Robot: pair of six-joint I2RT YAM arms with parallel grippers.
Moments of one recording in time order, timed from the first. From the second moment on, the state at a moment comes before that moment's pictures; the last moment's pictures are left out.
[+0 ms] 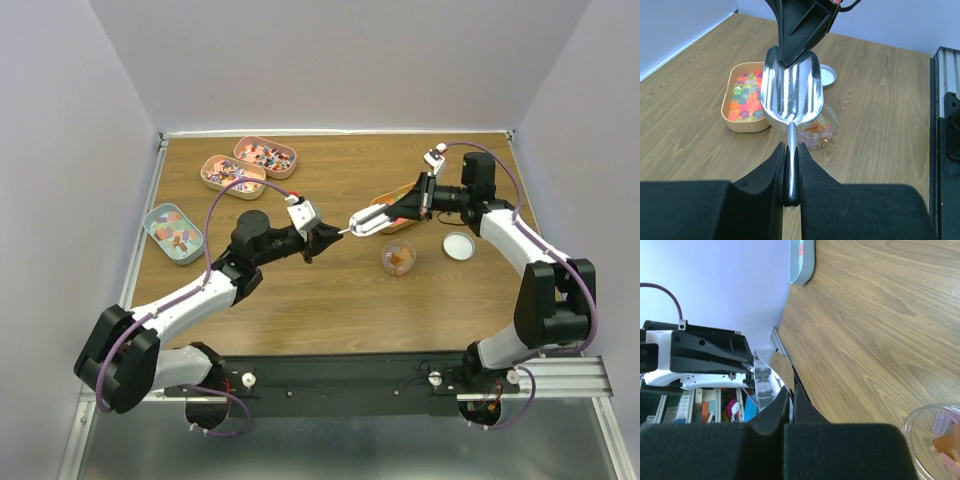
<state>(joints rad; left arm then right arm) -0.62 1.21 0.63 0.56 0.56 -0.01 0.09 1.53 1.02 -0.04 -1.14 0.63</state>
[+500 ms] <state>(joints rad) -0.61 1.22 0.65 0.50 0.53 0.02 0.05 1.55 1.06 -0.11 -0.93 0.55</state>
